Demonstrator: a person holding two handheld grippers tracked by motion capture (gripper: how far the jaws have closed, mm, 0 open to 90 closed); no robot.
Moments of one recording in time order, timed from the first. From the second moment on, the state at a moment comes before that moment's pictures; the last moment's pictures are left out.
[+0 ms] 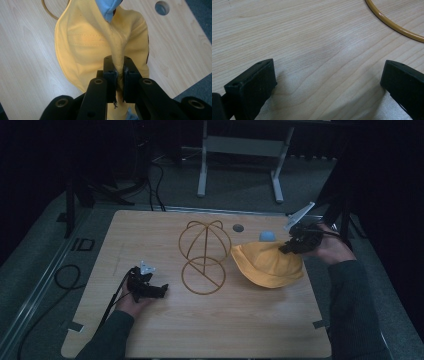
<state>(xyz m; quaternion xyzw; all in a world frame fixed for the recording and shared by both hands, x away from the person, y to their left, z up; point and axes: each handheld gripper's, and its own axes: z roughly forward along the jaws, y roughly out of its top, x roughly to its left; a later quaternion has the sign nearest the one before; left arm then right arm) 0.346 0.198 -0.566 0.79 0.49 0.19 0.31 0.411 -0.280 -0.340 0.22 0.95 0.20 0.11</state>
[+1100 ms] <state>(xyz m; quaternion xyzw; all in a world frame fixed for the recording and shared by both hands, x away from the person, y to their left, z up) 0.346 0.198 -0.566 0.79 0.49 0.19 0.31 0.406 -0.285 -0.303 0.21 0.92 0.31 0.14</state>
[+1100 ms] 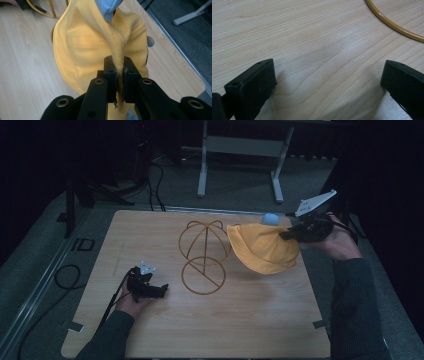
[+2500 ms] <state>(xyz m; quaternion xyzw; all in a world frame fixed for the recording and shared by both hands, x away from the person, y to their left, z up) 0.346 0.199 -0.566 0.79 0.49 0.19 0.31 0.419 -0.222 -0.277 0.18 0.90 0.37 0.14</state>
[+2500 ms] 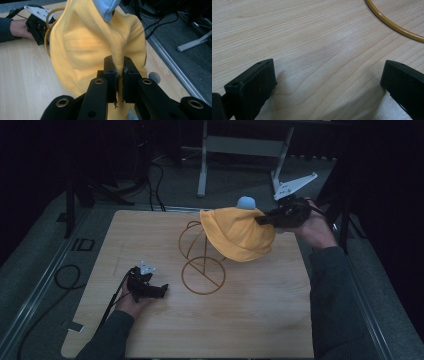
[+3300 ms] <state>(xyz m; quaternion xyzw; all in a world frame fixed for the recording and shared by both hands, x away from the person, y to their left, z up) 0.346 0.198 -0.566 0.79 0.49 0.19 0.31 0.426 -0.157 -0.275 0.15 0.91 0.36 0.15</state>
